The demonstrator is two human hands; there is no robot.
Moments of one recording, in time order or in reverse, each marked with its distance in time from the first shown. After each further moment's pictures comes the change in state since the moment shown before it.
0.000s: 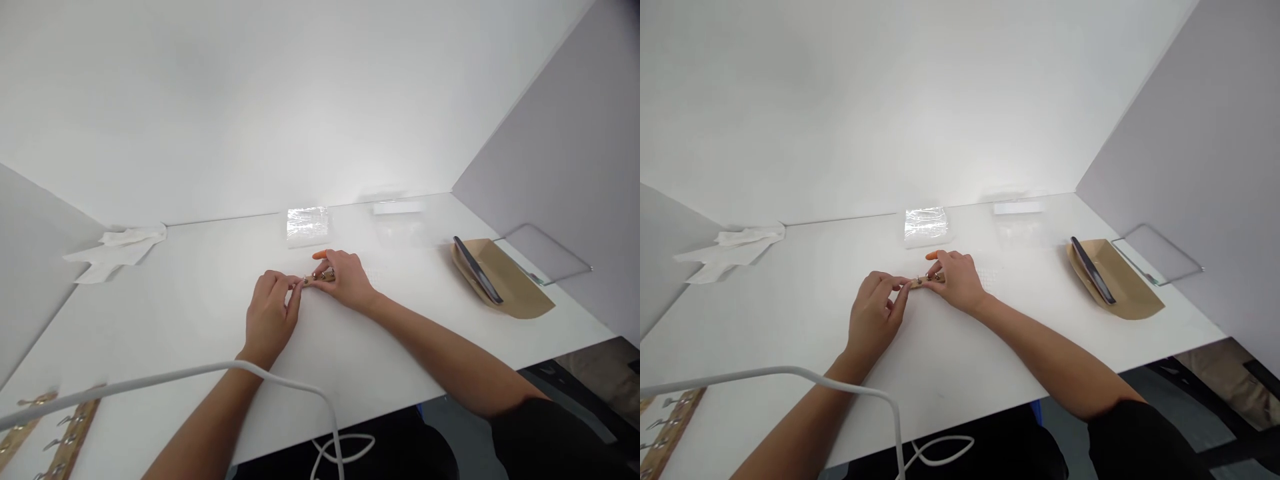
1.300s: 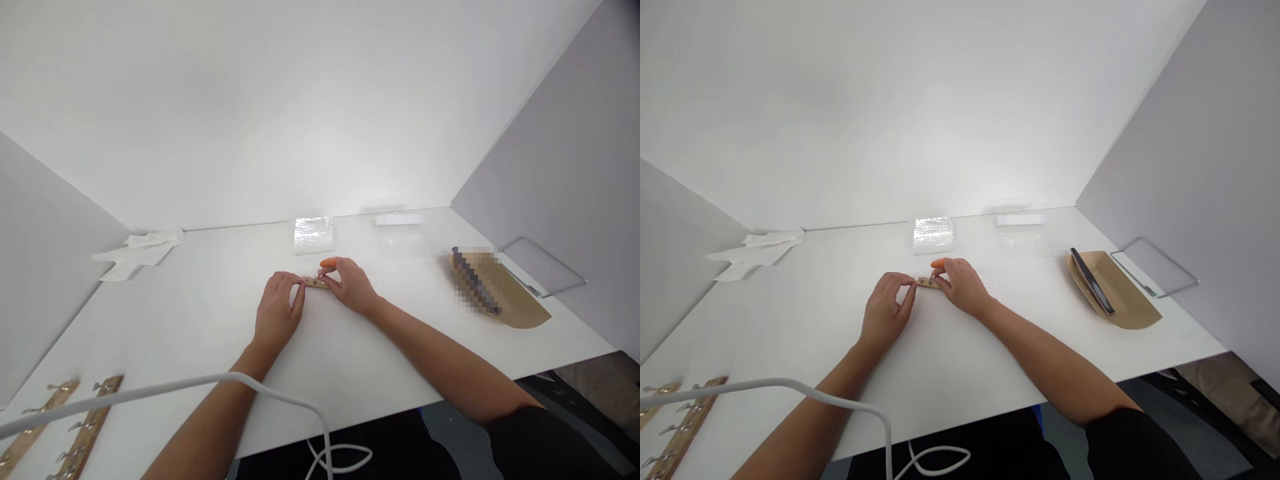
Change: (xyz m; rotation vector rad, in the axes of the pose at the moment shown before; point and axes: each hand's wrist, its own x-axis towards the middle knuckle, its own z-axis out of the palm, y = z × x) left_hand 0.003 -0.009 0.002 -0.130 -0.037 -0.086; right_hand -0.003 0.002 0.002 0.069 0.119 -0.157
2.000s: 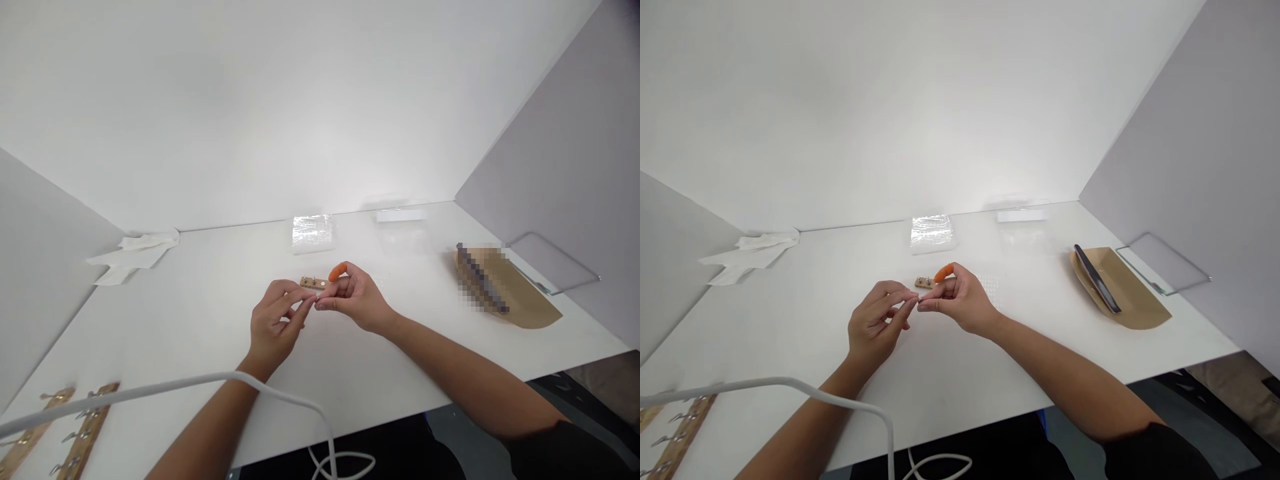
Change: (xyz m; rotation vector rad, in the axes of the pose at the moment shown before) left_hand -0.007 0.026 -0.016 -0.411 0.027 0.100; right_hand -0.019 -0.047 -0.021 1.013 -0.112 0.552
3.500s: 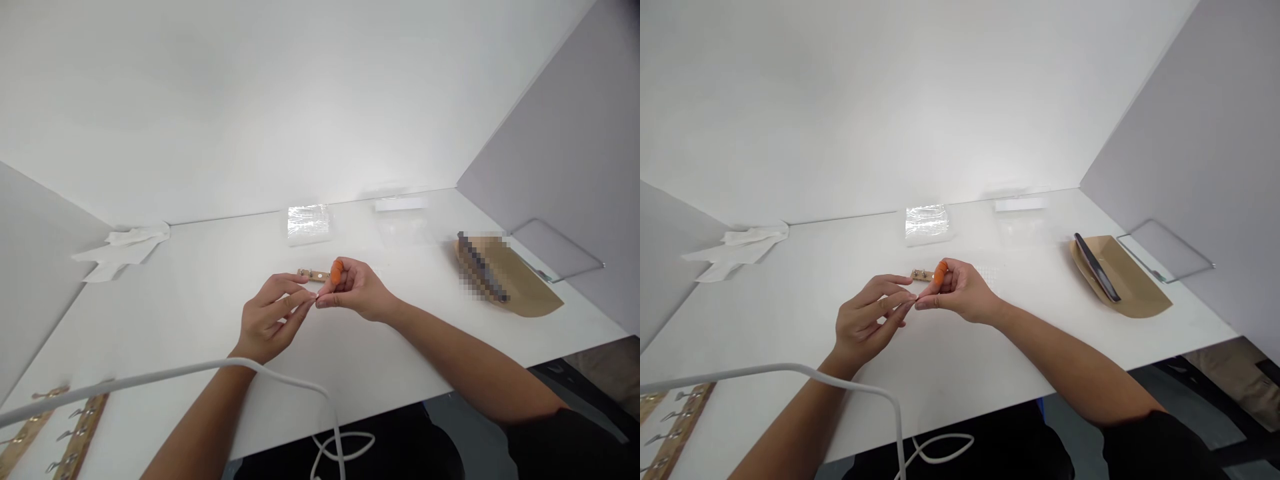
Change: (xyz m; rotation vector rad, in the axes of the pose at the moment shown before) left_hand 0.010 -0.005 -0.010 0.073 -0.100 0.376; right_hand 0.000 -0.006 -0.012 0.017 -0.121 0.005
